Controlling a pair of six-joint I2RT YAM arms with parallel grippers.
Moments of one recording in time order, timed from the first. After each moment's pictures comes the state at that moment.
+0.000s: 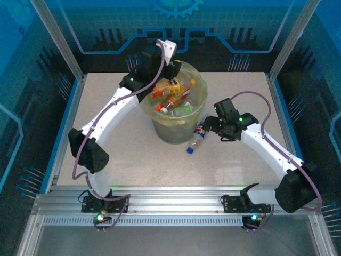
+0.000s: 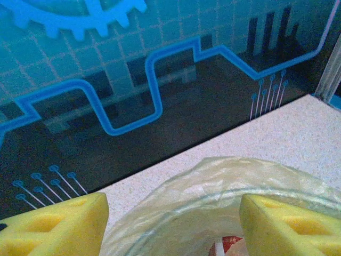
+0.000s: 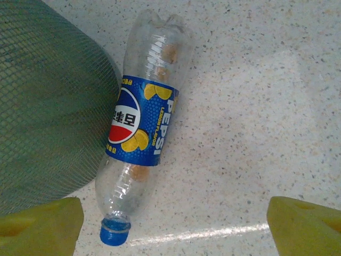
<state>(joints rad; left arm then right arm) -0.51 1.81 1.93 -0.40 -0.20 0.06 0.42 1.31 1.07 -0.83 0.10 0.74</state>
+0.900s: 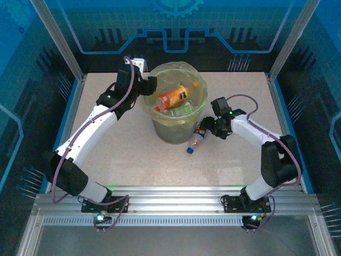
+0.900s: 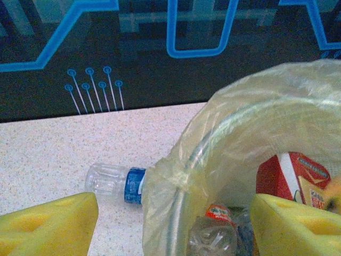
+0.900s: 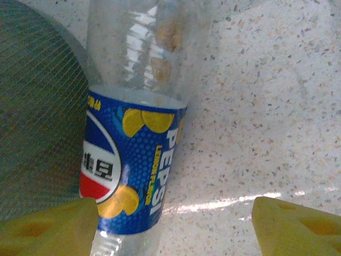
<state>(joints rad) -0.40 1.49 1.47 -0.43 -0.23 -0.20 0.33 1.58 1.05 -0.65 -0.06 0.72</state>
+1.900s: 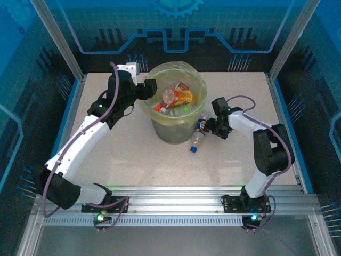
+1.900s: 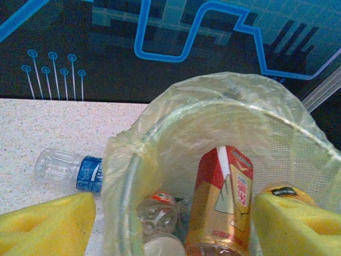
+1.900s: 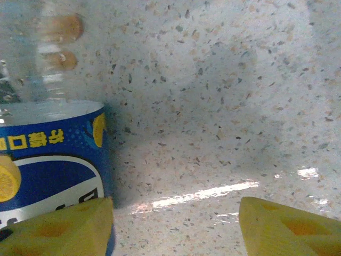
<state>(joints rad) -0.40 1.34 1.37 -0.39 -0.10 -0.38 0.29 1.73 1.09 -0.65 -0.05 0.69</state>
